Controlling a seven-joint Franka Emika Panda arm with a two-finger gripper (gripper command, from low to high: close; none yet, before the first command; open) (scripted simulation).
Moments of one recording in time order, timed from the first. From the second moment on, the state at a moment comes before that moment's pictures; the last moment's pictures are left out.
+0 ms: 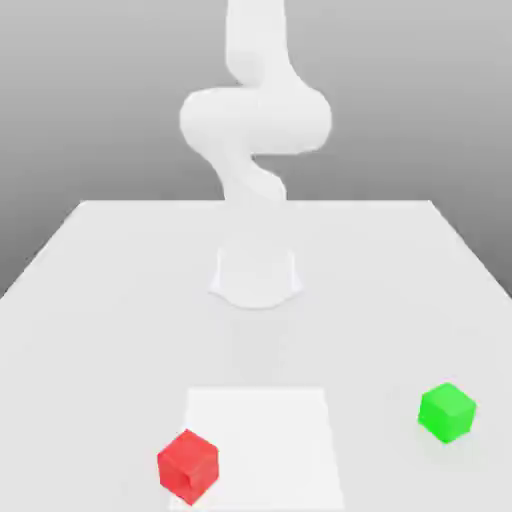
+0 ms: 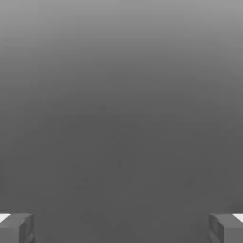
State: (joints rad) arm 0.05 -0.71 -0.05 -2.32 0.02 2.33 0.70
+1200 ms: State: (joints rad) arm 0.12 0.38 -0.24 -2.47 0.29 2.83 -0.52
